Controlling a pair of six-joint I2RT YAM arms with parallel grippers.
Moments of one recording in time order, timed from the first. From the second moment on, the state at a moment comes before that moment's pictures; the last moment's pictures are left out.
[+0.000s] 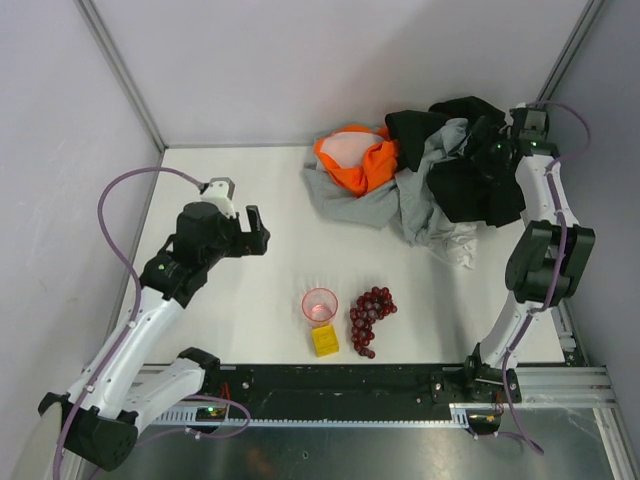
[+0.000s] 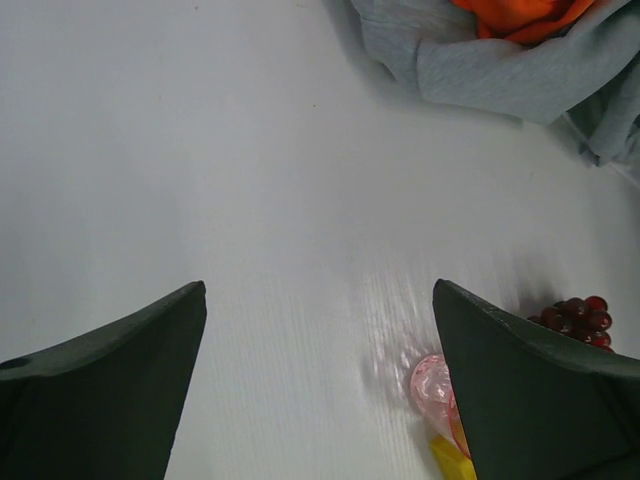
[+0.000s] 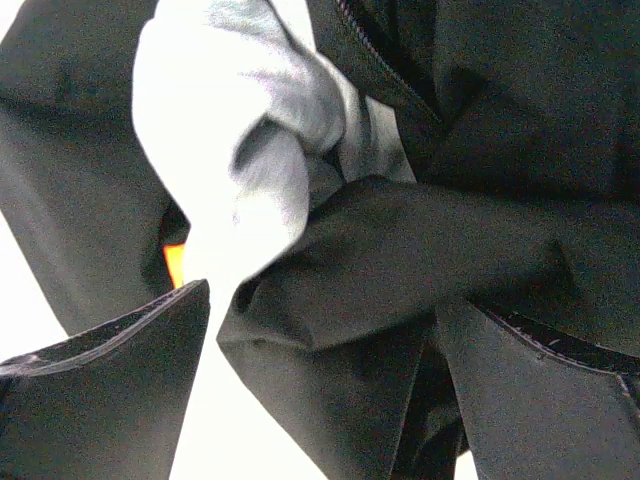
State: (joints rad) left arm -0.38 0.91 0.93 -0.55 -0.09 -0.30; right arm -0.18 1.94 1.78 -0.59 -0.39 0.52
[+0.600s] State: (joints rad) left arm -0.38 0.85 0.90 -0.54 0.04 -0.35; right arm -0.16 1.36 1.35 -0.65 -0.29 0.46
